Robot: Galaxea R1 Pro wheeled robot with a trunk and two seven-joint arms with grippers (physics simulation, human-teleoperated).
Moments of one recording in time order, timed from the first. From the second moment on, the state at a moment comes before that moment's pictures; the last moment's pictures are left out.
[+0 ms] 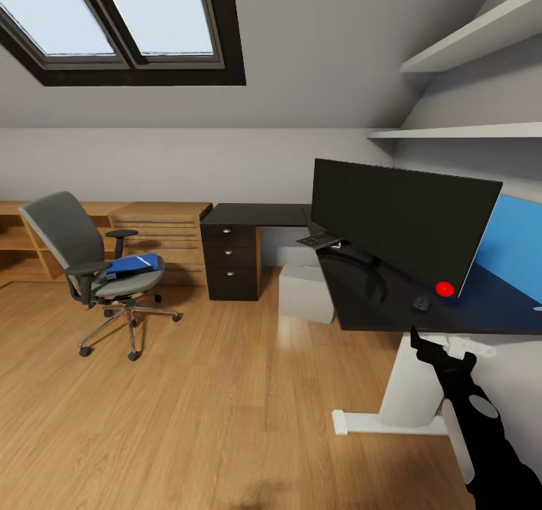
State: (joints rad) left arm -0.13 -0.05 0.04 -0.37 0.10 -0.46 0.12; right arm -0.36 -0.08 -0.33 -1.26 -0.07 0.08 -0.02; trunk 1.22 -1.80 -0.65
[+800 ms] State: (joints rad) left arm -0.13 -0.05 0.05 -0.37 0.10 -0.46 0.12; right arm -0.36 -0.09 -0.33 -1.23 -0.07 0.08 -0.02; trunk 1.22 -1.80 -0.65
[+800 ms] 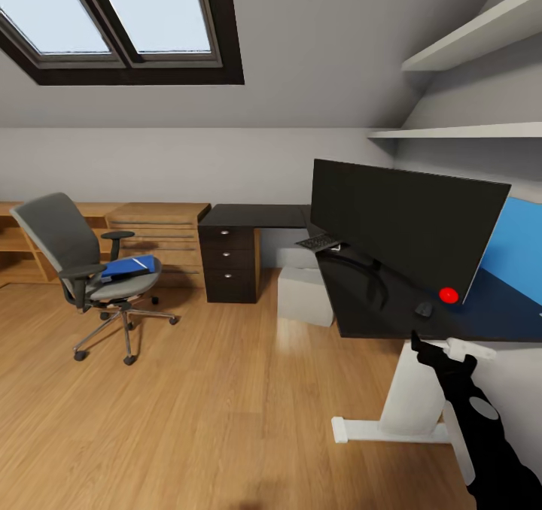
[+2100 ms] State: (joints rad) left arm -0.13 -0.05 0.05 -0.37 0.10 -0.46 0.12; right arm -0.36 -0.09 -0.35 -1.24 -0.07 0.08 -0.01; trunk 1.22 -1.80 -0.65
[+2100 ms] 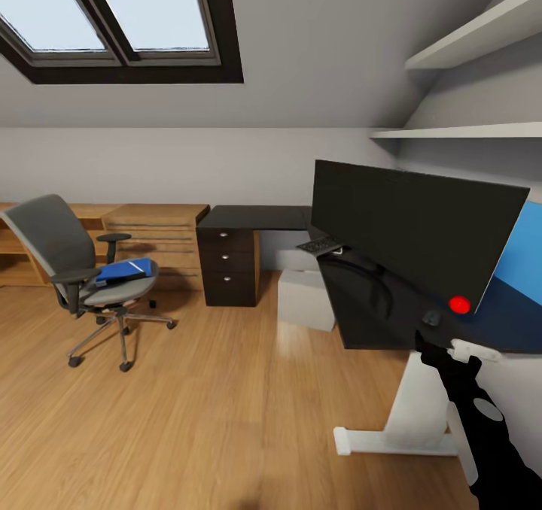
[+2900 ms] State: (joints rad) left arm -0.13 -0.05 0.05 -0.37 0.11 -0.46 0.12; right arm -0.36 -0.12 -0.36 -1.17 -0.07 0.08 -0.02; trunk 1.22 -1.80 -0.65
